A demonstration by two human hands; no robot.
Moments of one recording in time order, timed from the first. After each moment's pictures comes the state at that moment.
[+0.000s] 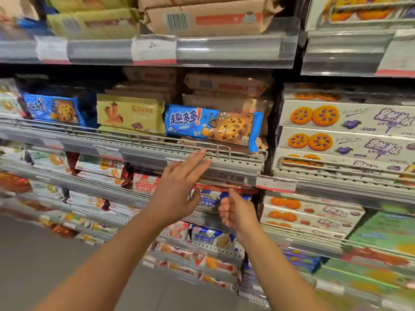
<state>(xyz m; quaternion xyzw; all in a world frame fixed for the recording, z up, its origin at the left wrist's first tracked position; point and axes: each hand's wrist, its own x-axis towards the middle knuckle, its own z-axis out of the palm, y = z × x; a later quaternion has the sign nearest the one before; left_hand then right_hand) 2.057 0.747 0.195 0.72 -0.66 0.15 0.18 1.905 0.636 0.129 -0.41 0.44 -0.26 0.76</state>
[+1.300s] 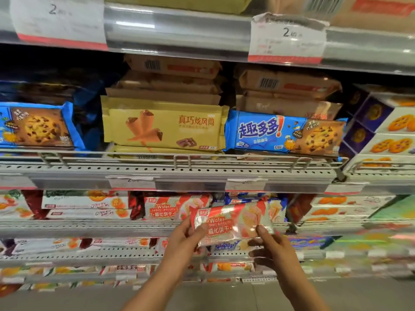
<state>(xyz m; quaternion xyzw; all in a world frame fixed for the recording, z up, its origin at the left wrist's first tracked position) 2.196 0.799 0.100 0.56 -0.28 -0.53 0.56 1.969 0.726 0.088 -0.43 0.55 -0.34 0.63</state>
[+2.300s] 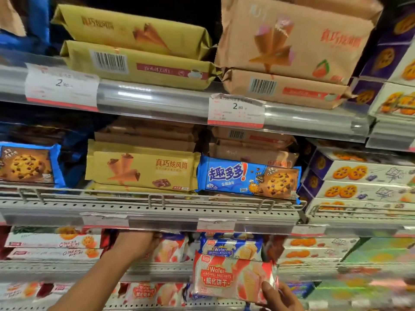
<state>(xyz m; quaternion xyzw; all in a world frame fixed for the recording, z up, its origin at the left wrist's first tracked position) 2.287 0.718 0.120 0.79 -0.61 -0.10 0.05 1.906 0.745 0.106 -0.45 0.53 -0.41 0.59</state>
